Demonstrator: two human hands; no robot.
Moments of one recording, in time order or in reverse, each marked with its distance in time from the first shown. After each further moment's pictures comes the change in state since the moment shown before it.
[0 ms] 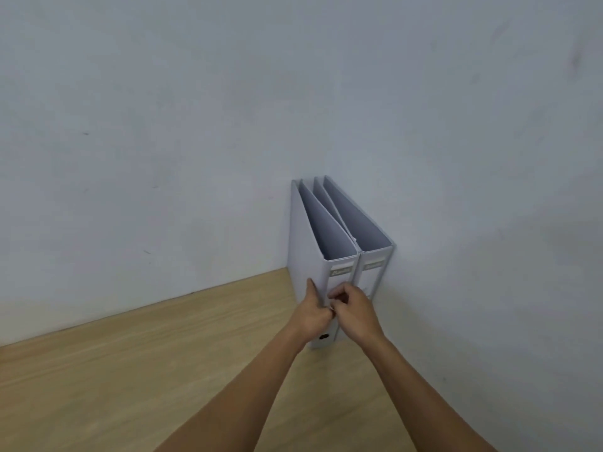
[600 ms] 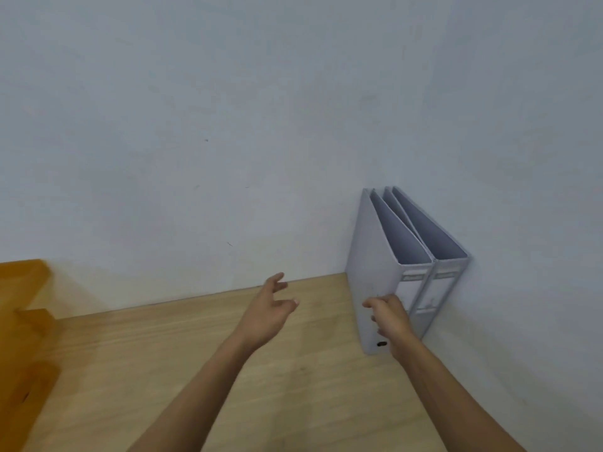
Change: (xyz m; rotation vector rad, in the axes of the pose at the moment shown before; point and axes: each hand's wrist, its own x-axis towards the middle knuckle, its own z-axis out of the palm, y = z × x) left_hand -0.118 -0.054 -0.166 -0.009 0.364 0.125; right_hand -0.022 -0.042 0.061 0.289 -0.021 0.298
